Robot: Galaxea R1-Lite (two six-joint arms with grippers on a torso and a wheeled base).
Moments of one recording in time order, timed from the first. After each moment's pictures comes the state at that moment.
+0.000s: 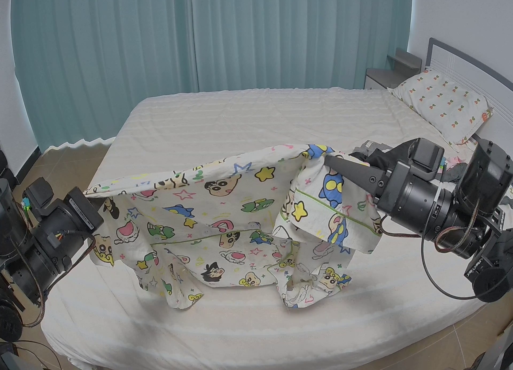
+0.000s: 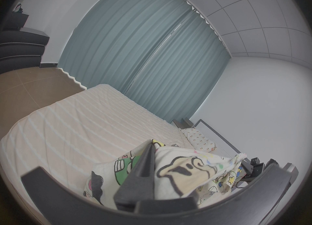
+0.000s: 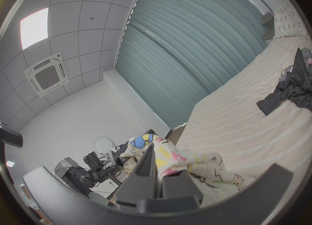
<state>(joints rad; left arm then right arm) -0.36 1.28 -0.31 -0.95 0.13 -0.64 0.63 1.63 -0.56 -1.23 0.27 0.71</state>
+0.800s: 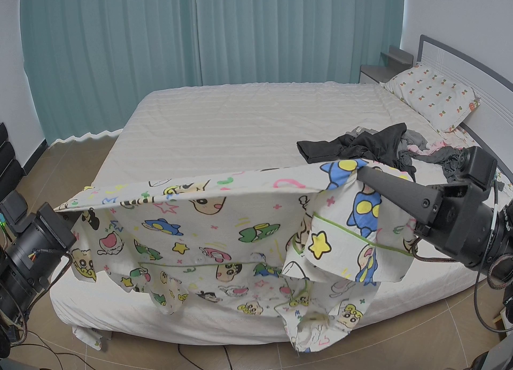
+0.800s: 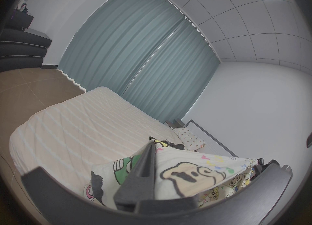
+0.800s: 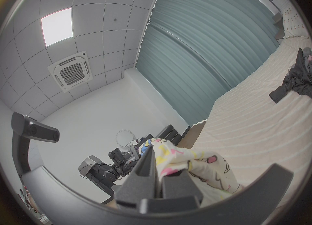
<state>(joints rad) -0.39 1.08 -0.24 -0.86 0.13 -0.63 0.76 1.40 -0.43 -1.21 0.27 0.70</state>
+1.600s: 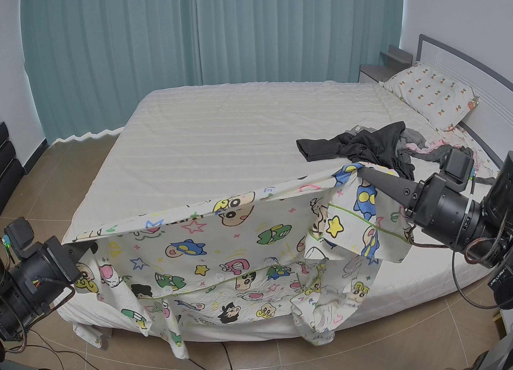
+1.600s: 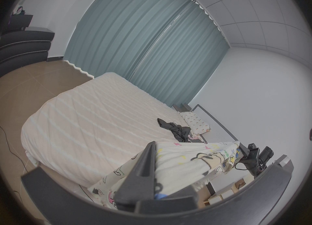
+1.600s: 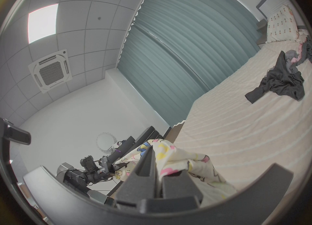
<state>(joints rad) -0.41 1.03 -0.25 -0.60 0.13 -0.67 0.56 1.53 -0.45 -1.19 0.28 0.70</state>
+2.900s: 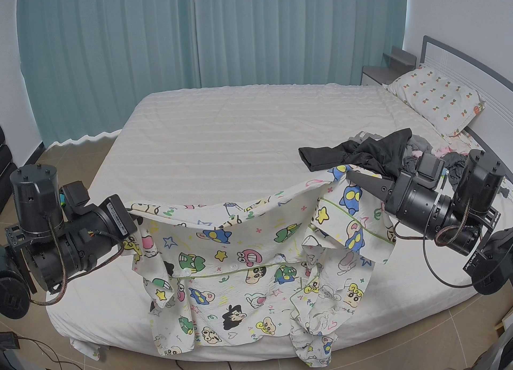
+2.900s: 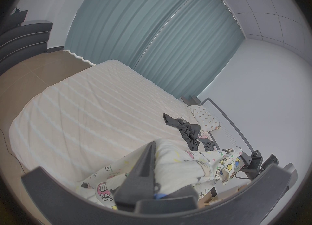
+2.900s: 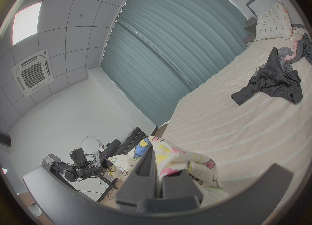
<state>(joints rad) -0.41 1.41 -0.49 -0.61 0.09 -0.70 0.47 1.69 -0.51 -1.20 0.29 0.69</state>
